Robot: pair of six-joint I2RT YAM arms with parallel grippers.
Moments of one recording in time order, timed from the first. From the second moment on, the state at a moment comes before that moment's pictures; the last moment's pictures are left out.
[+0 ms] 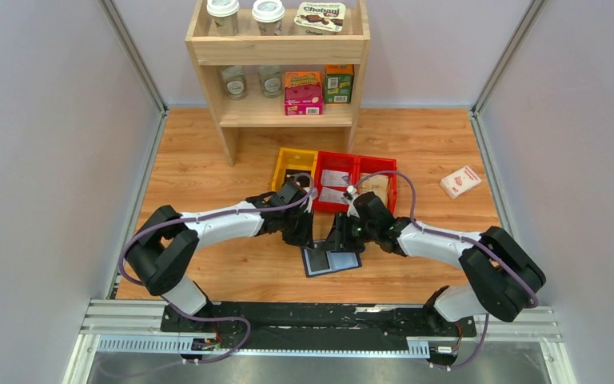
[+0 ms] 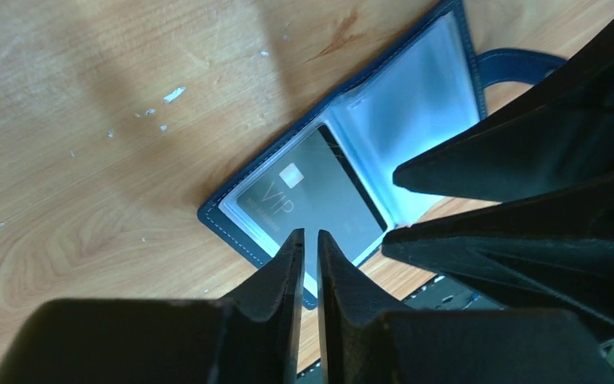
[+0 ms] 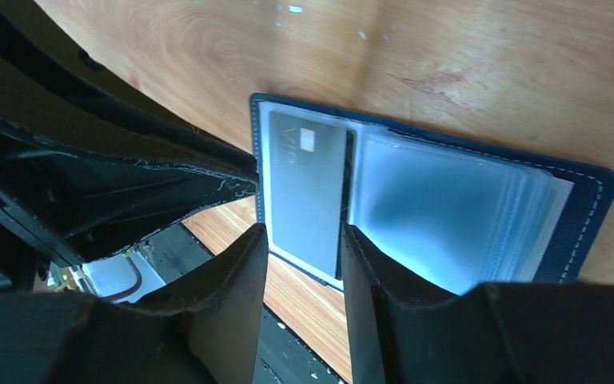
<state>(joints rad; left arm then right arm) -0.81 1.57 0.89 -0.32 0.24 -0.61 0.71 1.40 0.59 0.02 -0.37 0.78</state>
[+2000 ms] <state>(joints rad) -0.81 1.65 0.87 -0.38 0.29 -0.57 0.67 1.60 0.55 0.34 -0.64 0.89</state>
